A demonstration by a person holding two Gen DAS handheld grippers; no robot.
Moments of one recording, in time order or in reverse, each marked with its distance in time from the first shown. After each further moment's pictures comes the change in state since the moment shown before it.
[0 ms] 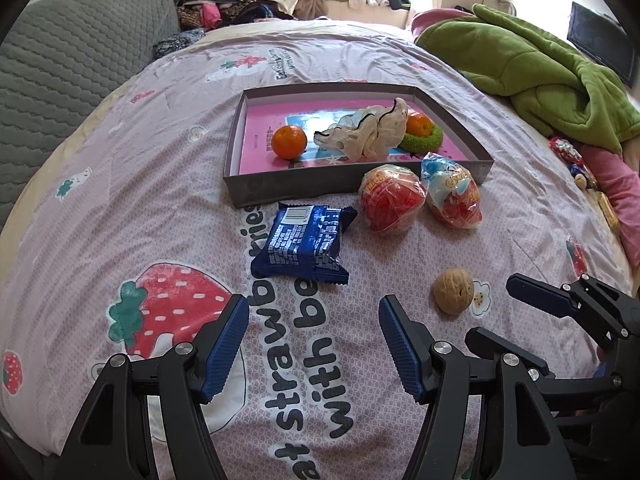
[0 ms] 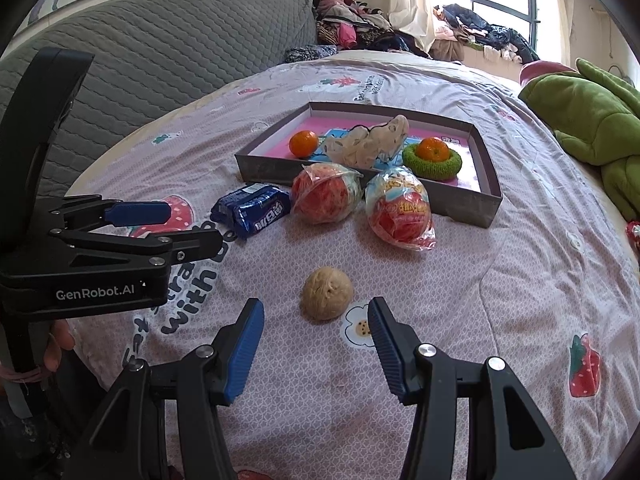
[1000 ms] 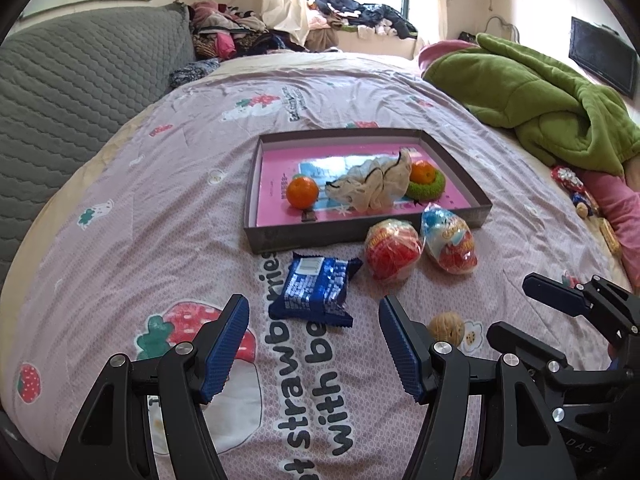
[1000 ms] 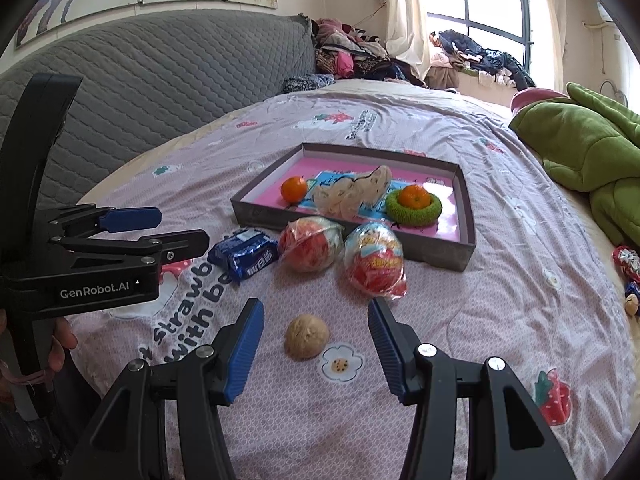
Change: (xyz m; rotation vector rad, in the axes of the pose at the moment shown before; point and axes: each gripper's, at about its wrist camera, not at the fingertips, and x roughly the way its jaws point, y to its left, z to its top) left arm -0.027 -0.001 0.016 -0.006 -0.112 0.044; right arm -0.028 -0.009 0.019 -0.018 -0.099 -0.013
